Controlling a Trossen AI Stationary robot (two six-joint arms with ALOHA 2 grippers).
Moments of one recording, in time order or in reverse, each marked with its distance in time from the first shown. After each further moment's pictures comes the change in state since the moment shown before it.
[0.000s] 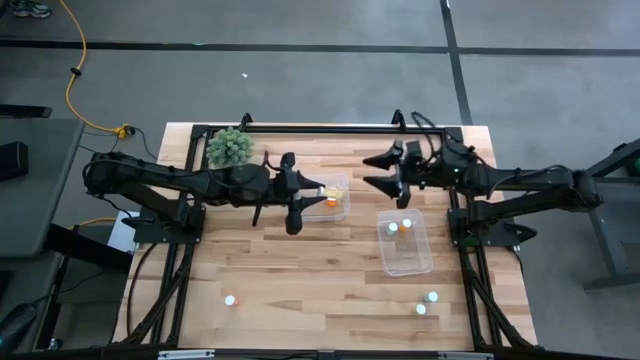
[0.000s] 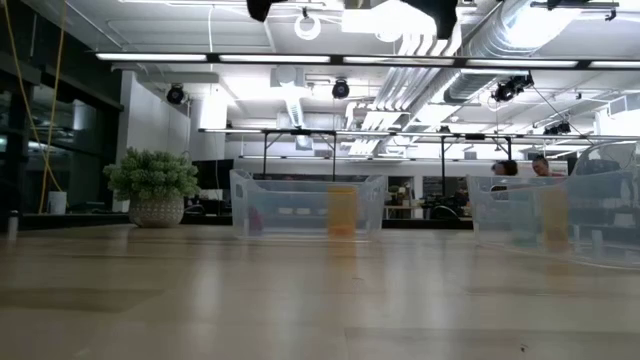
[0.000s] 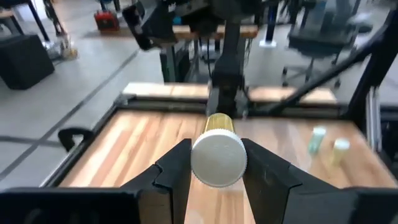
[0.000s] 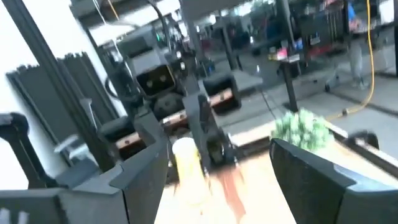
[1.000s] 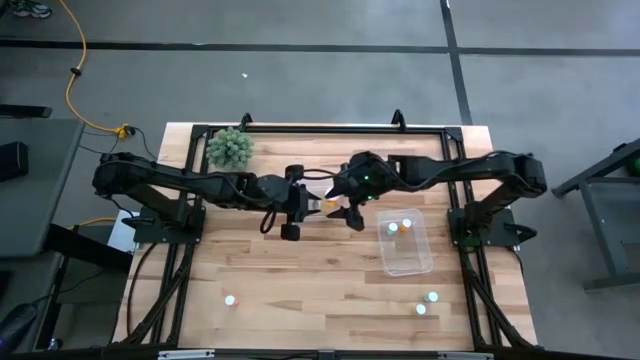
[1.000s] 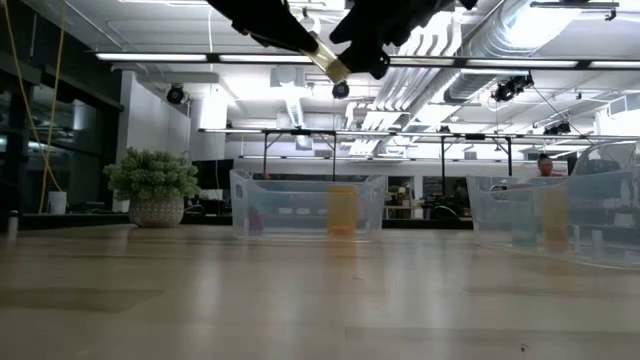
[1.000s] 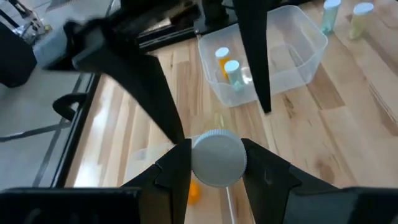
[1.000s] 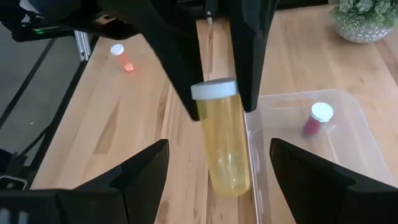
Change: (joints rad) left arm 0.009 0.079 0.000 -0.224 0.032 0.258; right arm 0.060 0.568 0.492 -0.635 -0.138 -0.289
